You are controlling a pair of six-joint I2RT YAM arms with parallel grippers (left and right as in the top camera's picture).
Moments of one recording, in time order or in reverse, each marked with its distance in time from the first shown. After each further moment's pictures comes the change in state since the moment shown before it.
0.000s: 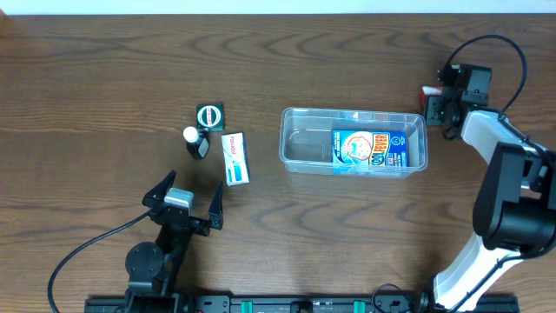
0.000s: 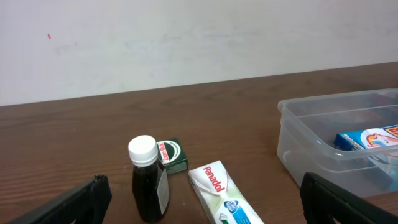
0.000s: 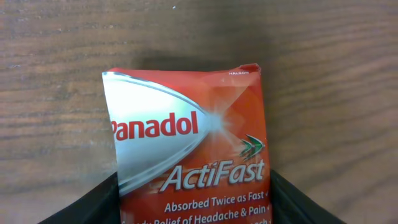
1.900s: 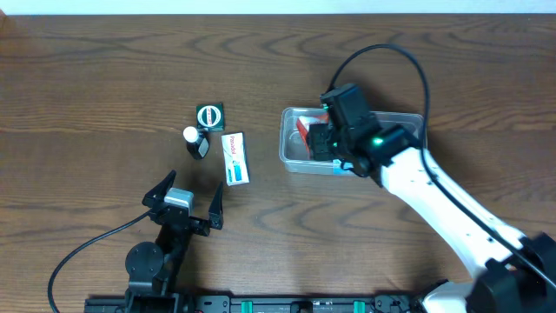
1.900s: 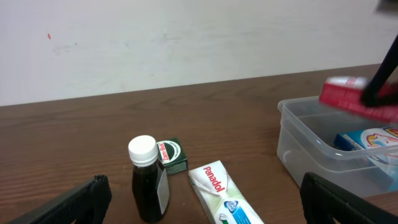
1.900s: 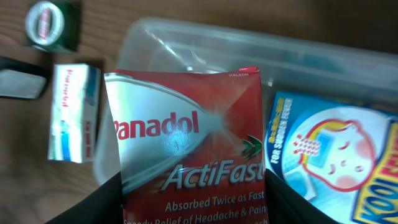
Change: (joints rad) left arm 0.000 0.000 0.000 0.000 0.000 0.000; right arm 0.747 -0.383 0.000 -0.458 -0.032 0.602
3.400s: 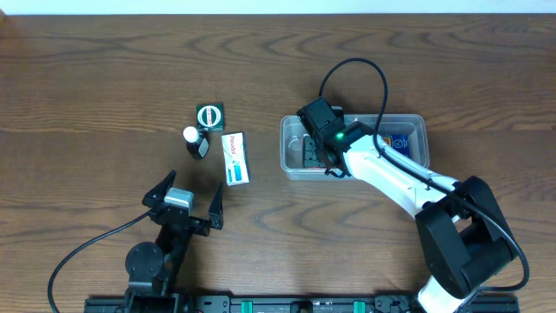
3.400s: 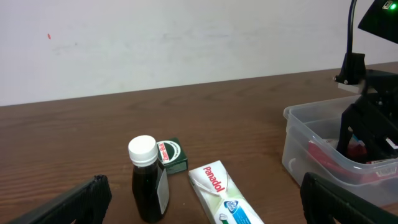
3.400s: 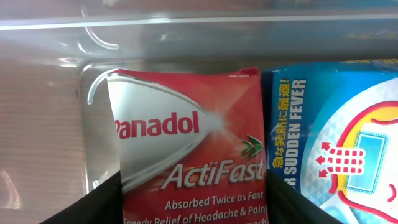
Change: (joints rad) left arm 0.000 0.000 0.000 0.000 0.000 0.000; right arm 0.028 0.245 0.000 0.031 0.125 0.141
